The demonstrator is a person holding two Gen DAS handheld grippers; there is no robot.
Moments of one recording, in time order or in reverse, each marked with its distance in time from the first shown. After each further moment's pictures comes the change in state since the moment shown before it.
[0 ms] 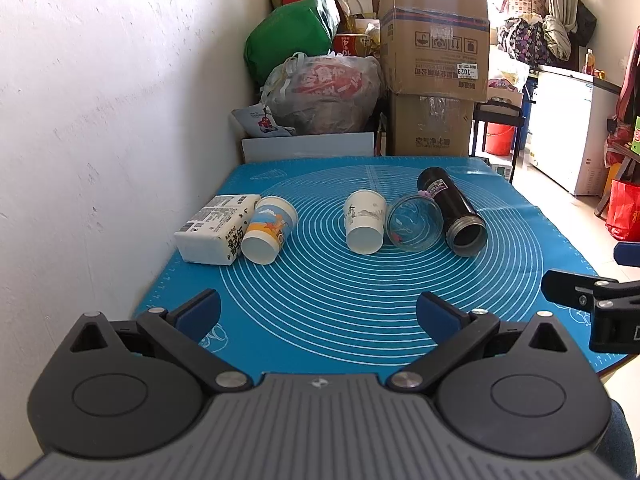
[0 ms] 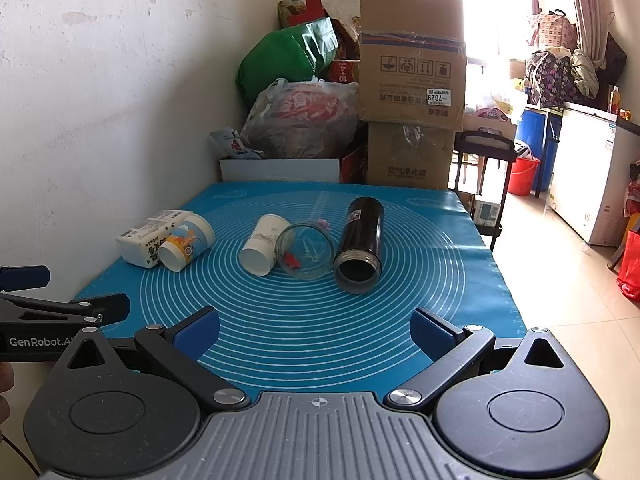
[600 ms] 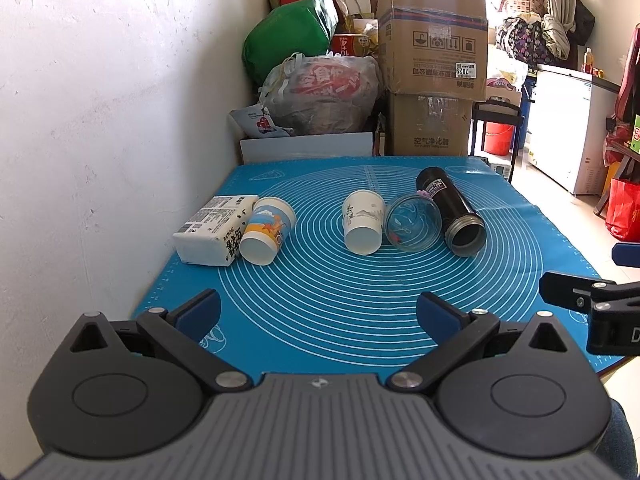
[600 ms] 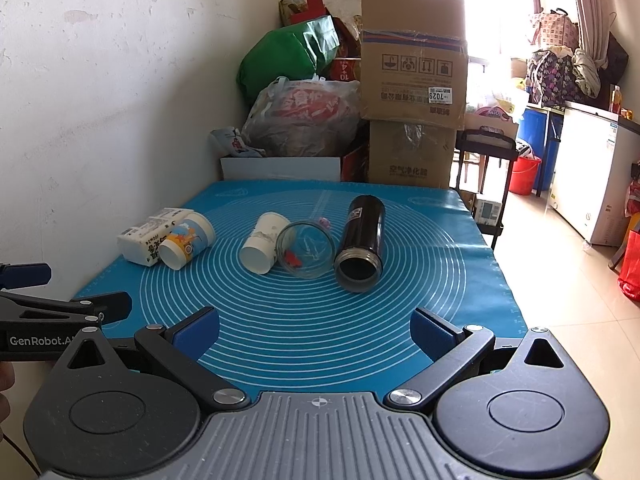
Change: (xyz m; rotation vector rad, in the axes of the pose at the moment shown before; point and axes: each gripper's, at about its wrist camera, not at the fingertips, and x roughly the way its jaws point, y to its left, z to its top) left arm 0.001 -0.001 0.000 0.003 -0.002 -0.002; right arm 0.001 0.000 -0.002 -0.003 0.006 0.003
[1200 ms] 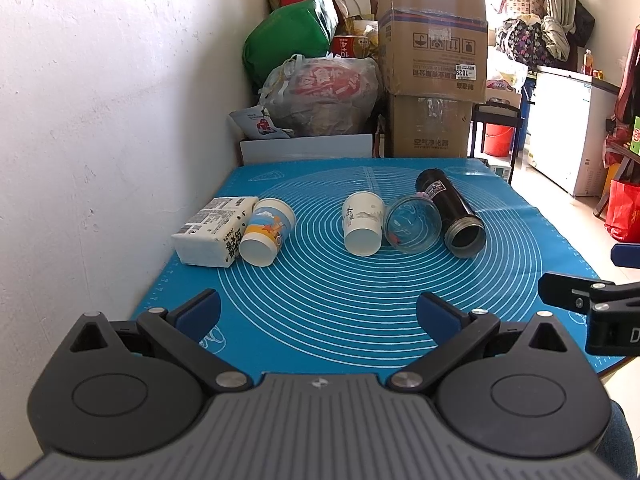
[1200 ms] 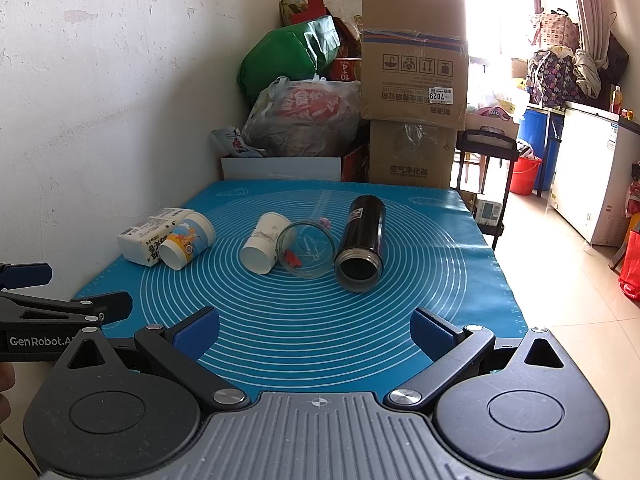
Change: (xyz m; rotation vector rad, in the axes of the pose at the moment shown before) left arm 0.000 0.000 -0.002 -0.001 -0.005 -0.002; right arm 0.000 0.000 0.000 0.001 -0.001 -0.001
